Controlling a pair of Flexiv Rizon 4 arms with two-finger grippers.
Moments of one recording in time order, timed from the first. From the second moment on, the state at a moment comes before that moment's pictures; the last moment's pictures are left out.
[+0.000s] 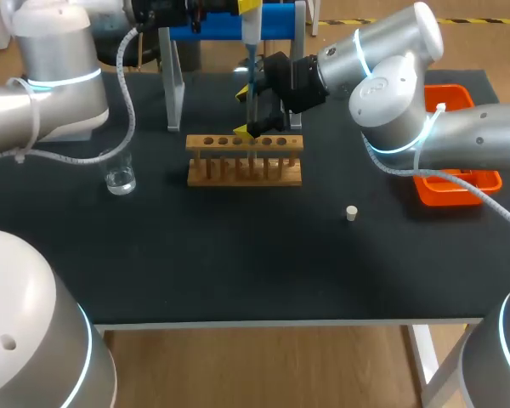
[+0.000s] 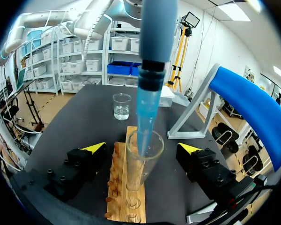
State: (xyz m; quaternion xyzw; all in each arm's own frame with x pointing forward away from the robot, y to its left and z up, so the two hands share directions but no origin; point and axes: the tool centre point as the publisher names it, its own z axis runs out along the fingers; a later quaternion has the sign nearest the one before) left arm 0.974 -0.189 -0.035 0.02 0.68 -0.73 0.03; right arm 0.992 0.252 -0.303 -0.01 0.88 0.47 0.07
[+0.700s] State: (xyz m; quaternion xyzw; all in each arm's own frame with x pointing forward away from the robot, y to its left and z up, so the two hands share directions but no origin) left arm 0.969 -0.192 -0.039 0.03 0.68 -0.73 0.03; right arm 0.992 0.252 -0.303 -0.01 0.88 0.47 0.07
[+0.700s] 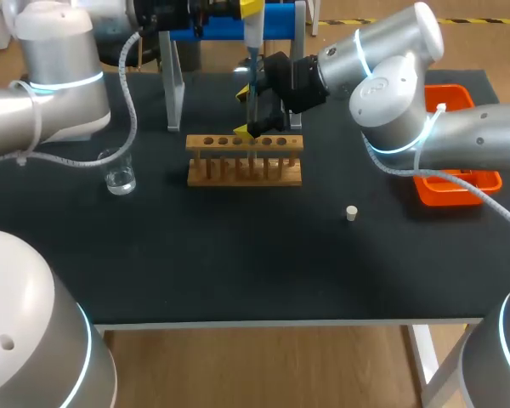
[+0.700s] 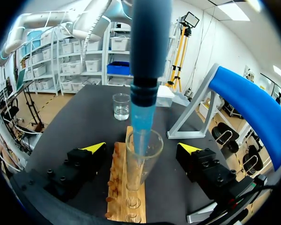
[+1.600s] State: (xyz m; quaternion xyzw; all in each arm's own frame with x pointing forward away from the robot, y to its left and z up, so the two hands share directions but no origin) left arm 0.964 -0.195 -0.045 0.02 0.68 -0.73 0.03; right arm 0.987 0.246 -0.302 -0.02 0.88 0.48 0.07
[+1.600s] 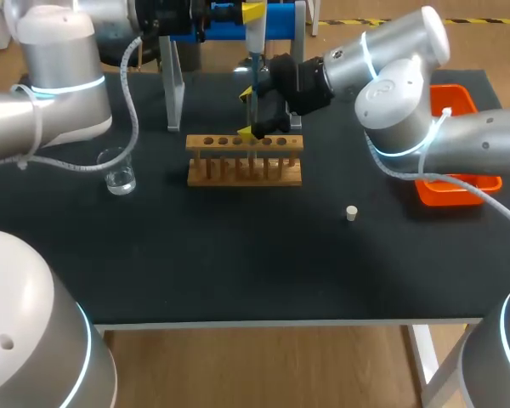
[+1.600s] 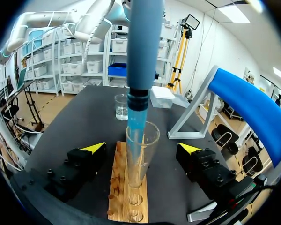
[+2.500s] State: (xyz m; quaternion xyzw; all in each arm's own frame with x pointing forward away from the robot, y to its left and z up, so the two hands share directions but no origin) left arm 0.966 -0.192 -0.054 0.01 0.67 -0.75 0.02; right arm 0.987 0.246 -0.301 -0.02 0.88 0.48 0.07
